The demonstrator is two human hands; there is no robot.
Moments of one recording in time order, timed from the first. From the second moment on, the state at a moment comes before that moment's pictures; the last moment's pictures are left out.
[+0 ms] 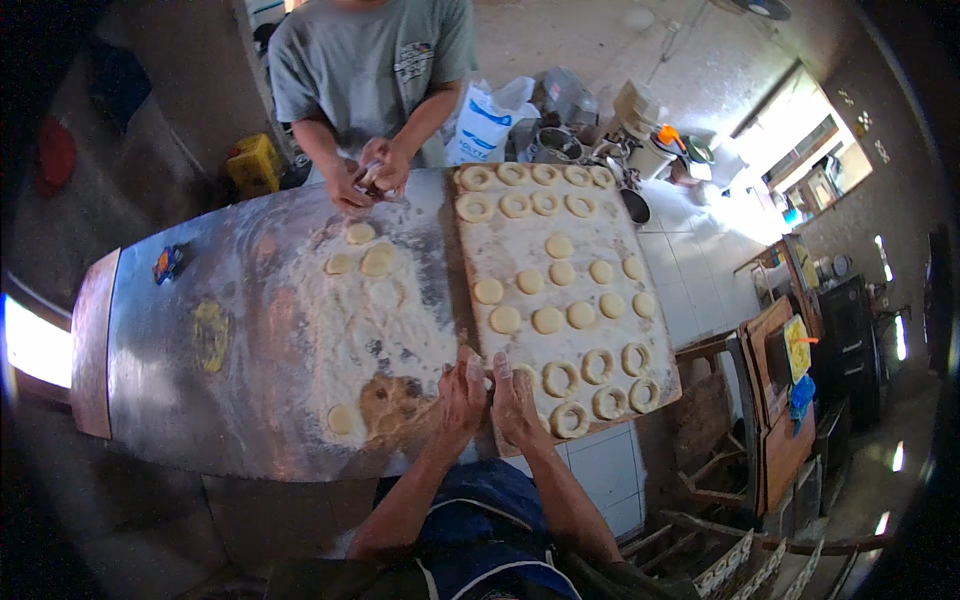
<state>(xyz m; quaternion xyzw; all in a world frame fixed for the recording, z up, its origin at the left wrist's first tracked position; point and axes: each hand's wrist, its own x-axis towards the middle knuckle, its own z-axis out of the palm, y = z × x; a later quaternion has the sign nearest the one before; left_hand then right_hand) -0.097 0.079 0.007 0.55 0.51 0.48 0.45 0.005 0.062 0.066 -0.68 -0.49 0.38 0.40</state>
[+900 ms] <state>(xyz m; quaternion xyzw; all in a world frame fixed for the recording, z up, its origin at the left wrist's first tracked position) 0.276 0.055 0.055 0.88 0.41 0.13 0.20 0.363 -0.085 0.049 -0.87 -0.35 0.14 0.32</state>
